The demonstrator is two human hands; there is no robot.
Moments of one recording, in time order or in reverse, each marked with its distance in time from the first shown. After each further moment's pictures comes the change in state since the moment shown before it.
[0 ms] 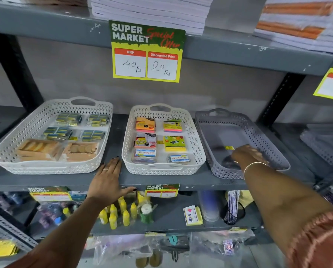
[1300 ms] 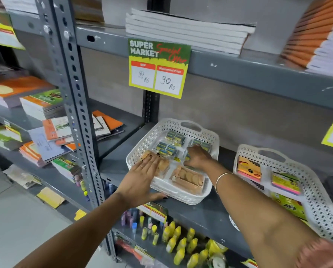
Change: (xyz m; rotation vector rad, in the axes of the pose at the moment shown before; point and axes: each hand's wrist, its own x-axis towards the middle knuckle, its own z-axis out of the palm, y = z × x) left_hand -0.041 -0.184 -0.074 0.058 0.118 -0.139; right_hand -0.291 -0.346 0.065 -0.114 -0.029 -1.499
